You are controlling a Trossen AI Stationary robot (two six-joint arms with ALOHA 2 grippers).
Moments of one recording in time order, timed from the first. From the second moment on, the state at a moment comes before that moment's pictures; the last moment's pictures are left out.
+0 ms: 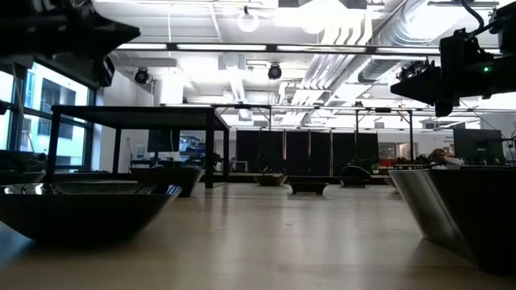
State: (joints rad) left arm 0.34 0.15 0.21 0.11 0.25 -0.53; right arm -0.43 0.01 0.01 0.05 0.10 0.20
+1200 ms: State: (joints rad) left arm -0.05 1.04 0.61 -0.35 0.02 -0.74; right arm -0.43 0.01 0.01 0.10 0.20 0.34
